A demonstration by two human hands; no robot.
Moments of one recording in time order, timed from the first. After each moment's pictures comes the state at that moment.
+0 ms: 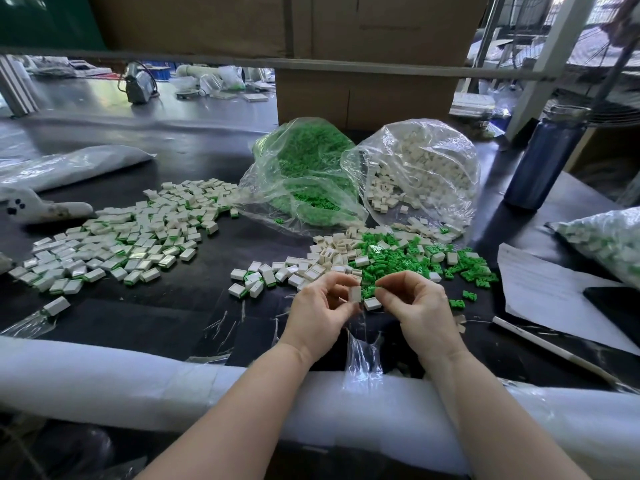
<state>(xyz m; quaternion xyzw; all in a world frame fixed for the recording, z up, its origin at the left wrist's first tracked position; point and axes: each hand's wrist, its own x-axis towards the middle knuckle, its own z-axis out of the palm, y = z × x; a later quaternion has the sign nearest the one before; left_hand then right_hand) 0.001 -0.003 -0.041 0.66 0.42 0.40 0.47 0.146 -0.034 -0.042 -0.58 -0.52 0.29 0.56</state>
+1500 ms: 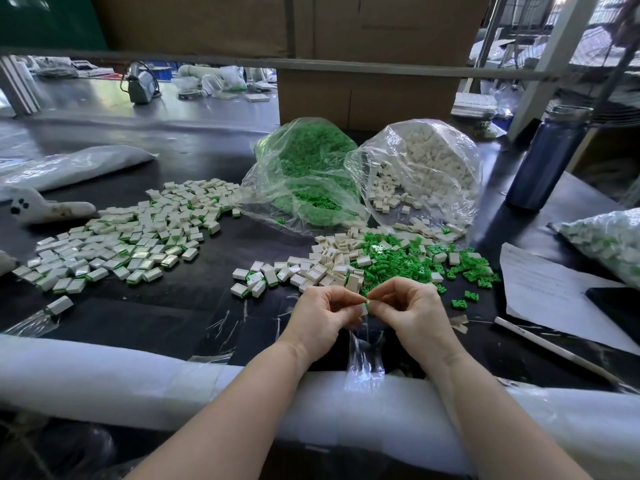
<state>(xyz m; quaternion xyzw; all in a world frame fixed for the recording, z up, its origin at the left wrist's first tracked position) -0.001 -0.001 -0.043 0.64 0.40 0.37 0.54 0.142 -0.038 -0.041 -0.59 -0.55 0.30 0.50</state>
